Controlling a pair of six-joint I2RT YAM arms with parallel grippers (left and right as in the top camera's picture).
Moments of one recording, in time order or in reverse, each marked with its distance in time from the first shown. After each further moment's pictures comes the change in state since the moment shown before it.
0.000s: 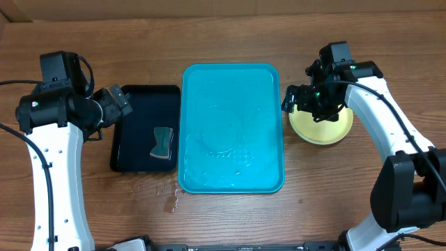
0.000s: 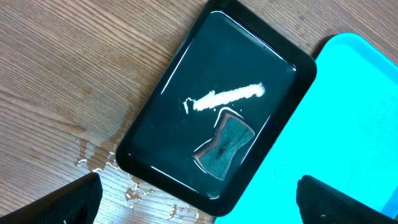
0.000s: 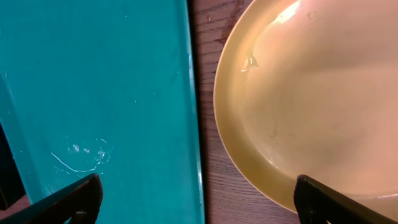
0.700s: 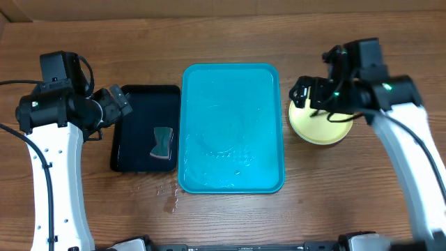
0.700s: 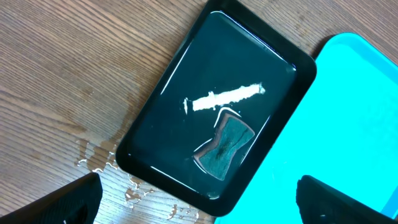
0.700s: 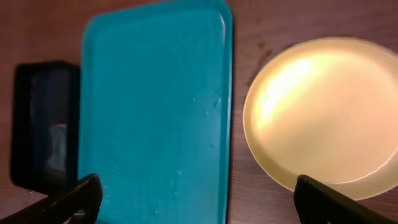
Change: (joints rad) left arm 0.000 0.000 0.000 0.000 0.000 0.000; right arm 0.000 -0.335 -0.005 0.002 0.001 0.000
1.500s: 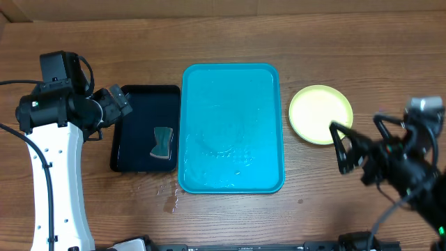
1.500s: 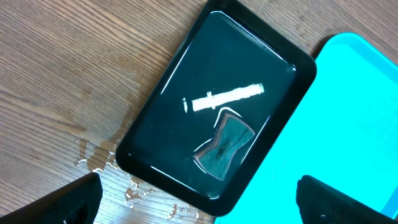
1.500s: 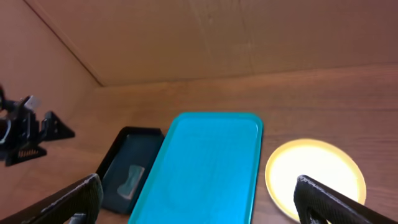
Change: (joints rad) left arm 0.000 0.000 0.000 0.000 0.000 0.000; right arm 0.000 -0.709 0.000 -0.059 0.000 0.000
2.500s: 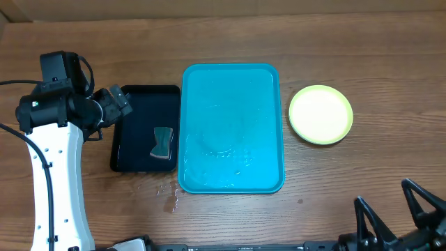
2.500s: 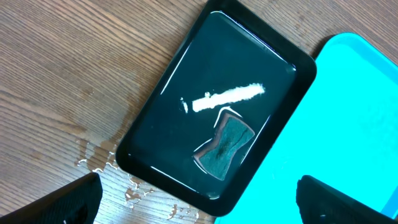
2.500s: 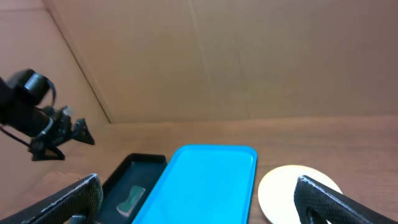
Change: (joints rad) left arm 0.000 0.000 0.000 0.000 0.000 0.000; right arm 0.001 -0.482 -0.185 0.010 0.054 0.000
